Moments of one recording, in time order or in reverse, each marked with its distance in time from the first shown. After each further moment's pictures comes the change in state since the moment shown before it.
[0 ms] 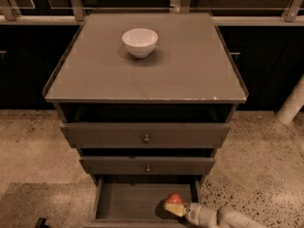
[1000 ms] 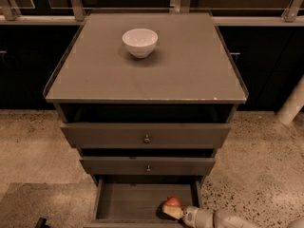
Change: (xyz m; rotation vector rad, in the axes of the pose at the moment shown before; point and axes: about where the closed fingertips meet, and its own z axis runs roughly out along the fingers) arm 0.022 -0.023 0.025 0.033 0.015 0.048
